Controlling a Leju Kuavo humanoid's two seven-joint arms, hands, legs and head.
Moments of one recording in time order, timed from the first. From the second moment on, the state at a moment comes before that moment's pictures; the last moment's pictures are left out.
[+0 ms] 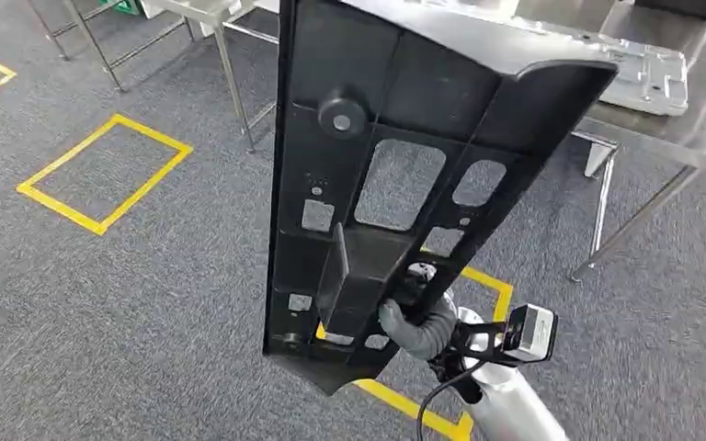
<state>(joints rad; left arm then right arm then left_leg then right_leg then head) -0.08 -0.06 1.31 -0.23 -0.95 0.16 -0.11 -0.27 -0.08 0.47 -1.68 -0.22 0.43 -0.61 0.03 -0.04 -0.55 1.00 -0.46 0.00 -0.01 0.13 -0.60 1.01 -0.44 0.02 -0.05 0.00</state>
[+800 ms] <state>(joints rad) -0.08 -0.06 1.31 -0.23 -0.94 0.14 -0.13 -0.27 -0.09 0.47 -1.70 -0.17 0.45 -0.61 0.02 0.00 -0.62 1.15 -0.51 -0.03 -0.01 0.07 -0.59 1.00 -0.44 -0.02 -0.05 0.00</state>
